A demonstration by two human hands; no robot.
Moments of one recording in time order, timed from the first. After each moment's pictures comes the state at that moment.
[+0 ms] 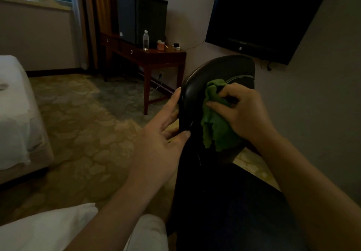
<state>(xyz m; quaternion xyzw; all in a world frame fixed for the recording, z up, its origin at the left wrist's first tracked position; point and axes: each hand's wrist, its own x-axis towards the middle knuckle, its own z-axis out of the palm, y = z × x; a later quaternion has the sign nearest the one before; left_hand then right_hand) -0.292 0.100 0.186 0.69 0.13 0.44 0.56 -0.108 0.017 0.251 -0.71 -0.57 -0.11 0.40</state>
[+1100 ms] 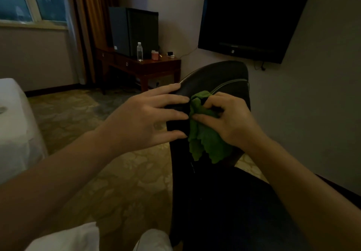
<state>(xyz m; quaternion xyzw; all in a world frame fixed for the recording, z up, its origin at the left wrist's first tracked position) -0.278 0.185 0.244 0.92 -0.12 0.37 -0.01 -0.108 0.018 0.259 -0.74 -0.58 -0.07 0.35</state>
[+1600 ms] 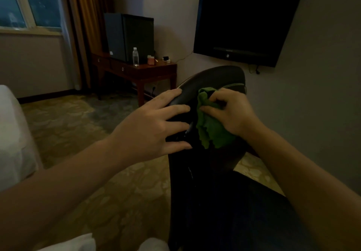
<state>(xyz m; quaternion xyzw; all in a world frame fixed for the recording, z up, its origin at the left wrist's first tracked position) -0.266 0.175 0.240 0.92 -0.10 0.36 -0.11 -0.064 0.032 0.262 -0.76 -0.54 -0.11 0.34</state>
